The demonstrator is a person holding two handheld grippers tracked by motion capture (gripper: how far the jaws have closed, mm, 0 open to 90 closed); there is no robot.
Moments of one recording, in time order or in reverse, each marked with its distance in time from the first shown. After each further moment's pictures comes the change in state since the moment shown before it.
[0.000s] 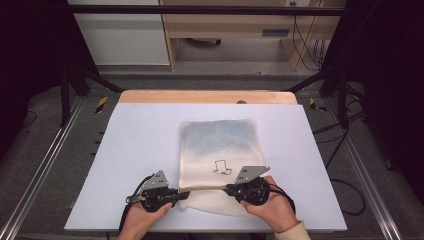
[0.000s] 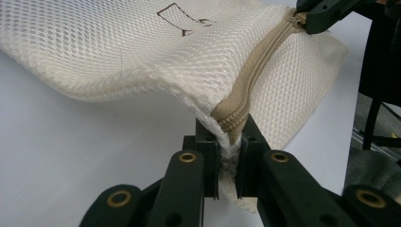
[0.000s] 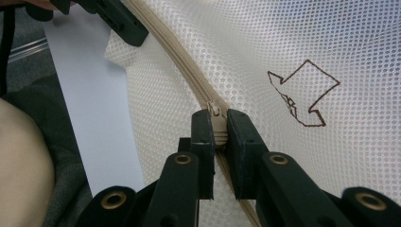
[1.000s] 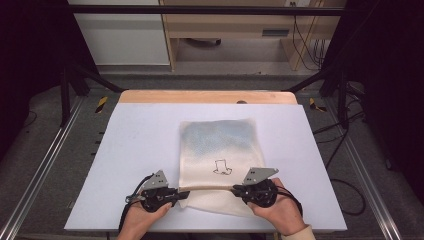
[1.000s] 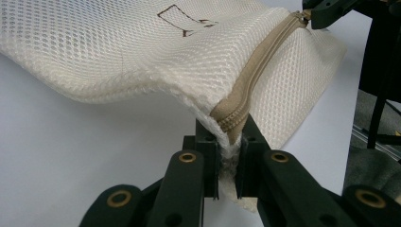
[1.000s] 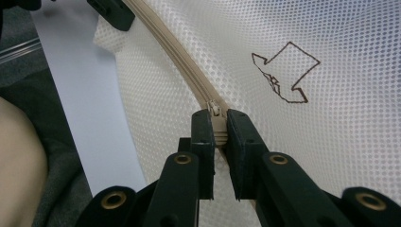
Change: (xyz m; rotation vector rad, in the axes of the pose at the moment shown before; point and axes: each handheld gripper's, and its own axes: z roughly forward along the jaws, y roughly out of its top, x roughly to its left) left arm 0.000 0.003 -0.002 0.000 0.010 0.007; right arm -0.004 -0.013 -0.013 0.002 -0.036 0.020
